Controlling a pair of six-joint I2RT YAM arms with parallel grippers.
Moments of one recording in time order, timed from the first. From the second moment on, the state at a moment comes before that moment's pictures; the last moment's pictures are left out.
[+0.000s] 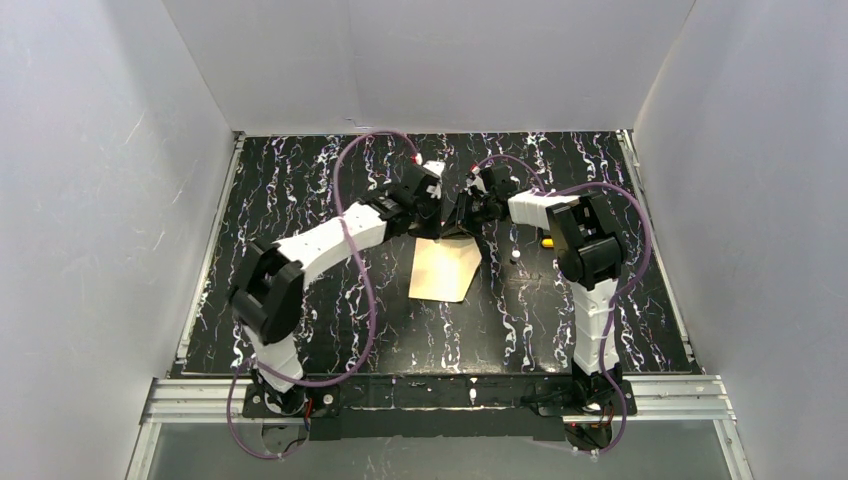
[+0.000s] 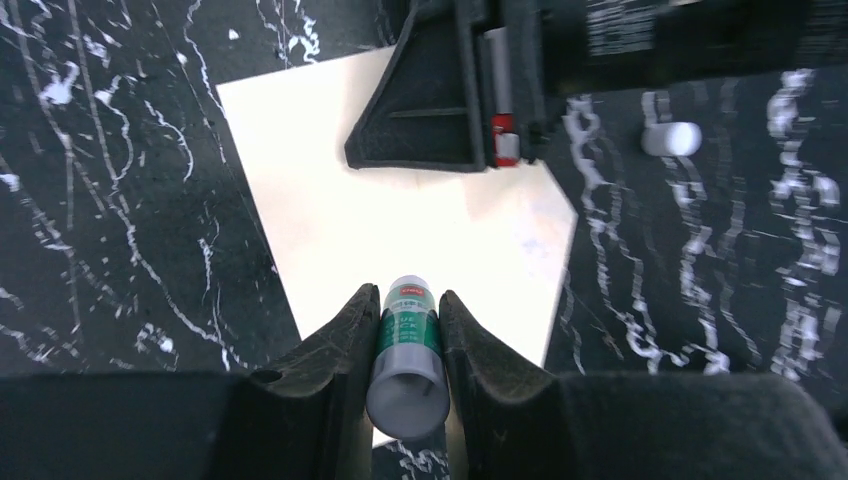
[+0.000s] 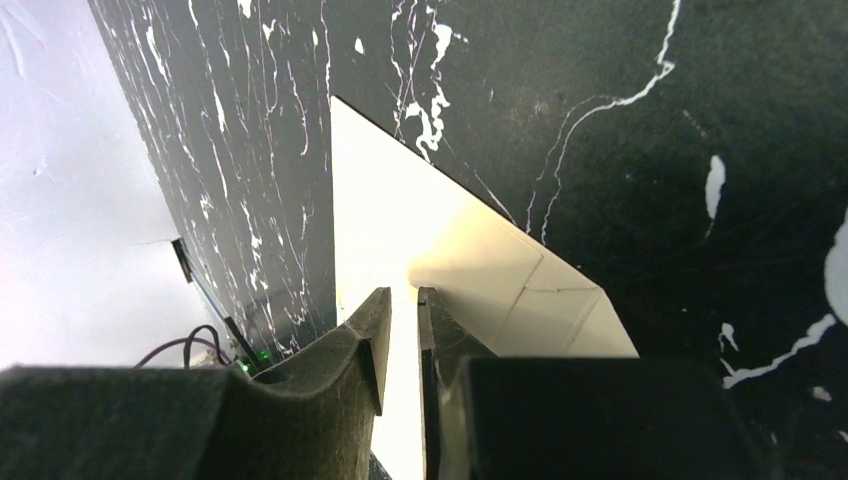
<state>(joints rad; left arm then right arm) -0.72 1.84 1.40 -0.45 -0.06 -0.40 0.41 2.15 1.36 -0.11 -0.65 0.67</state>
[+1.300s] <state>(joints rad) -0.37 2.15 1.46 0.04 0.75 -1.08 0.39 1.69 1.02 -0.49 -0.27 0.65</state>
